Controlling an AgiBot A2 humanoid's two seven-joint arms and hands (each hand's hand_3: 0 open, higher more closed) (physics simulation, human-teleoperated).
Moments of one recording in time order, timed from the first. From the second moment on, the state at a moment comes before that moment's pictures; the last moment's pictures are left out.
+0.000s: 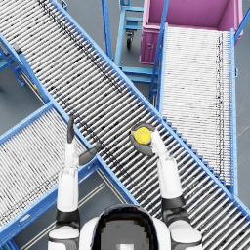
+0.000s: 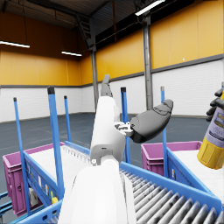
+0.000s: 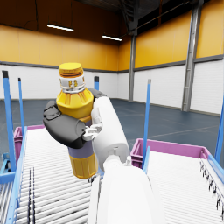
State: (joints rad) left arm 0.28 1.42 0.05 -1.90 1.47 0.00 0.00; right arm 0.49 -1.54 0.20 1.67 1.47 0.24 0.00
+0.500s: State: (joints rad) left arm 0.30 1.47 0.39 -1.81 1.66 0.00 0.00; right arm 0.56 -1.49 0.47 1.80 1.47 0.24 -0.01
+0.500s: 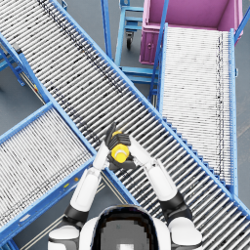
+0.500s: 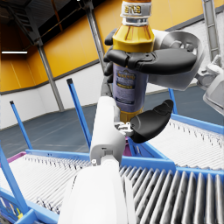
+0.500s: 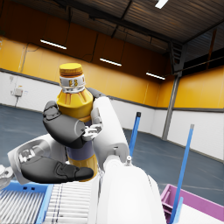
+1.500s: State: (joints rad) left arm 0.18 1.50 -0.16 -1.81 1.67 -0.07 -0.01; right arm 0.42 -1.36 0.41 1.93 1.47 0.00 0.00
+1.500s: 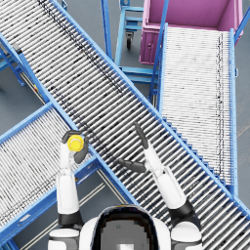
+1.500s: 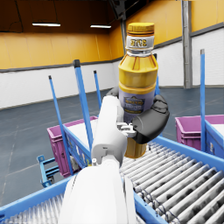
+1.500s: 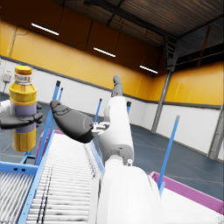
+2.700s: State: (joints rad) left arm 0.38 1.28 -0.10 -1.84 1.67 0.00 0.00; right arm 0.39 -1.42 -0.07 1.89 1.47 0.00 0.00
